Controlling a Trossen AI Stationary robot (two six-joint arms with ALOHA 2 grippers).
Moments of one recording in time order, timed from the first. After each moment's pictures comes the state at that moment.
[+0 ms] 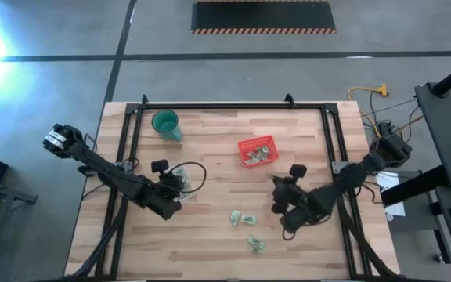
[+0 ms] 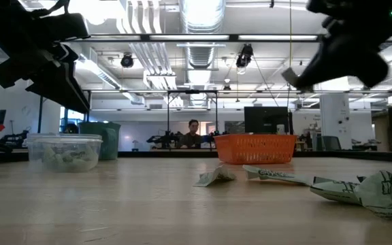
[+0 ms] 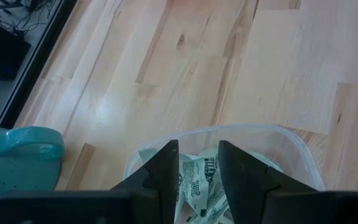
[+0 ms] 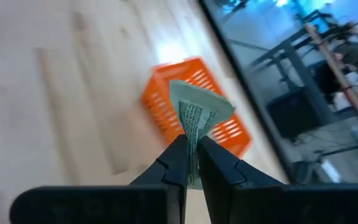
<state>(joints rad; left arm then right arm) -0.52 1.28 0.73 -0.69 -0.75 -0.64 0.59 1.56 0.93 -0.82 1.04 0.72</state>
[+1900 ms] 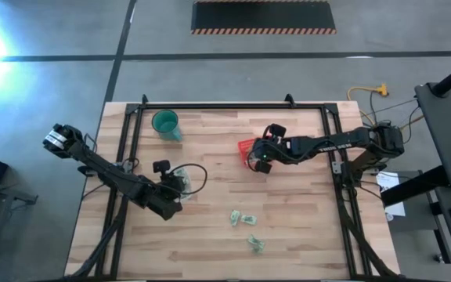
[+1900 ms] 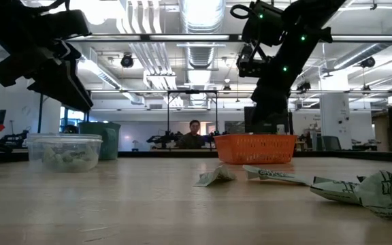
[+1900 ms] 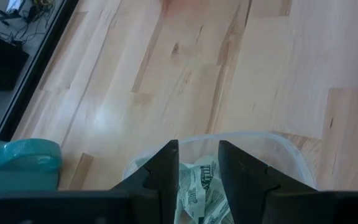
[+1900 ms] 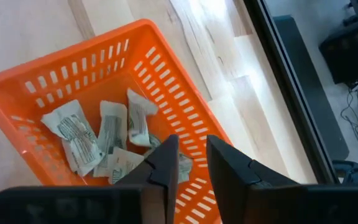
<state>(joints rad) -0.52 1.28 0.73 -0.65 -0.75 -0.59 -0.10 1.56 0.92 -0.41 0.55 0.07</state>
